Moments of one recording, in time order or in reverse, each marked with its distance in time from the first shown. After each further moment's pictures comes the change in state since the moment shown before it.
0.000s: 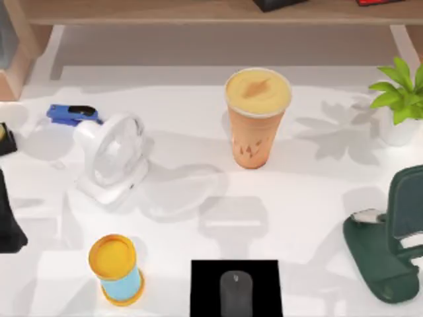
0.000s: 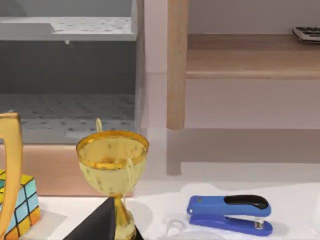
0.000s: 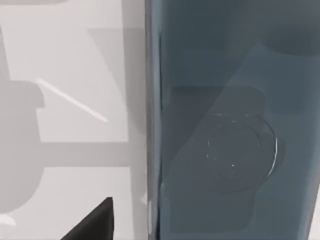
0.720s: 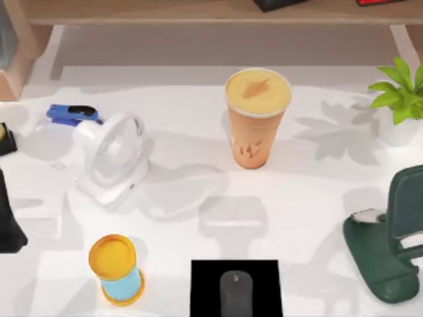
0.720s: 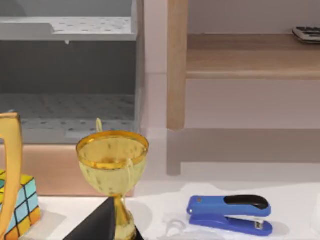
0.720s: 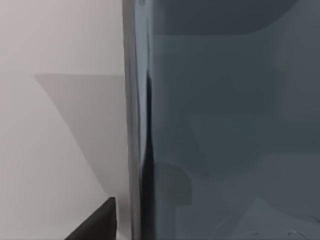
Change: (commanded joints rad) left arm 0.000 0.000 0.000 0.000 0.000 0.000; right arm 0.008 0.159 -0.188 0.350 -0.001 0.012
